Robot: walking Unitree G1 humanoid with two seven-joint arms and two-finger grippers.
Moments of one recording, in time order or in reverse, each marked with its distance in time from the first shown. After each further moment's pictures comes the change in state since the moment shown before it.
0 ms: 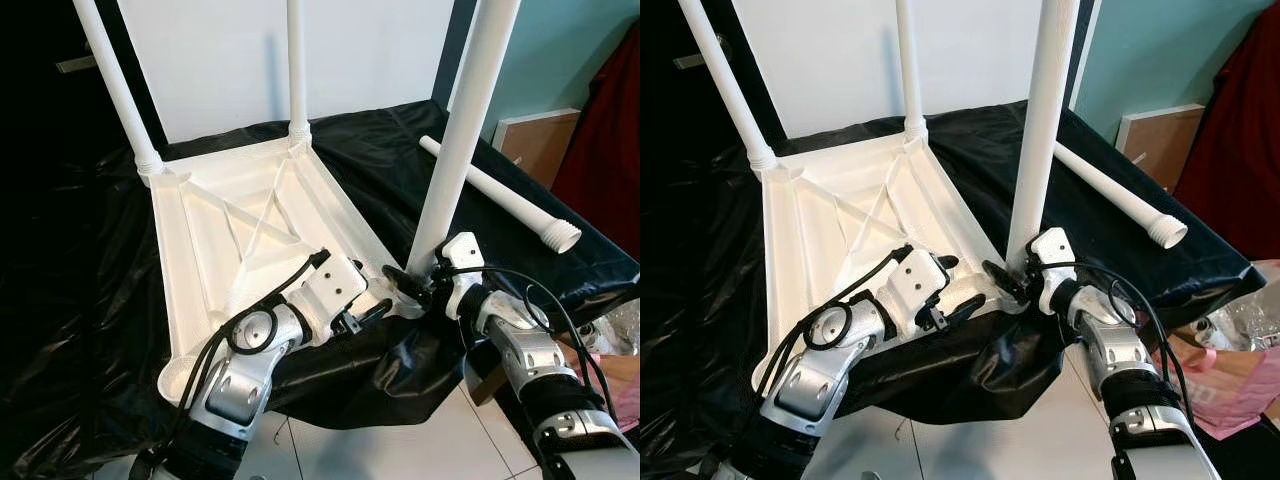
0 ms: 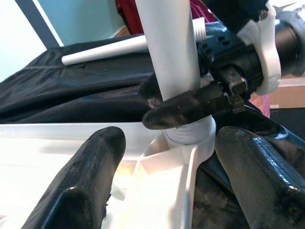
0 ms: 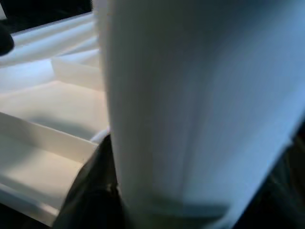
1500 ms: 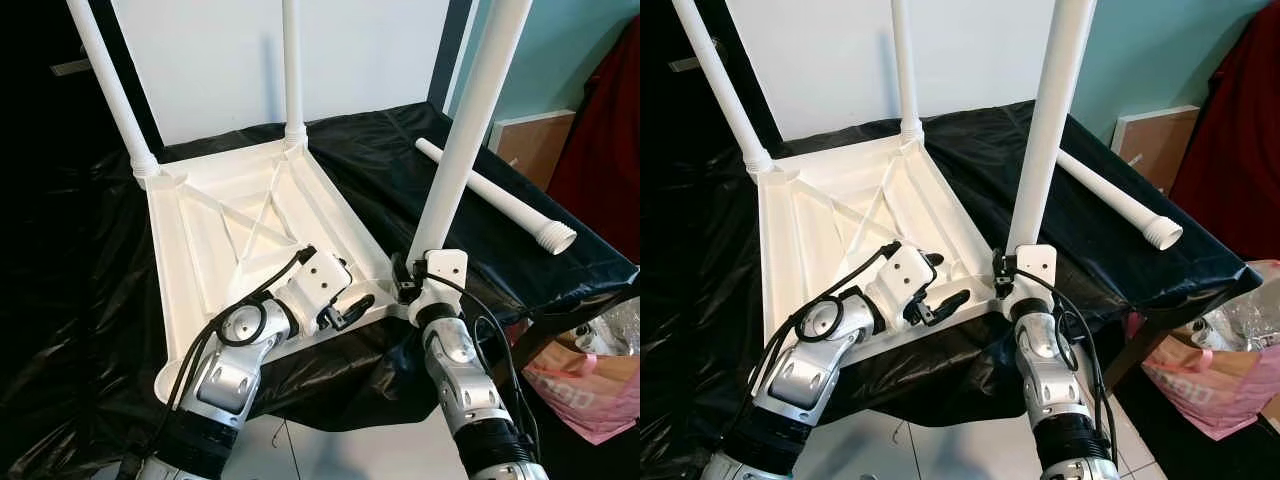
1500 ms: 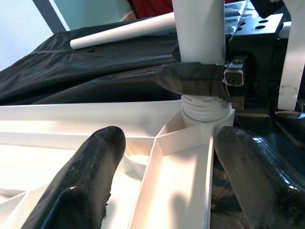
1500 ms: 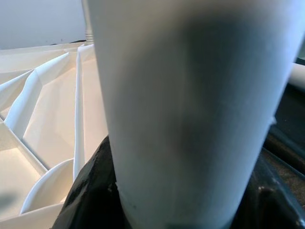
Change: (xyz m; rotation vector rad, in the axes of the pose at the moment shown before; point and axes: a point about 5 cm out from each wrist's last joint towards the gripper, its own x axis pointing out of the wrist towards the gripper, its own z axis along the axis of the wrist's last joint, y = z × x) left arm -0.004 0.013 -0.019 -0.003 0.059 0.023; right arm 0.012 0.045 0.000 0.173 -0.072 -0.690
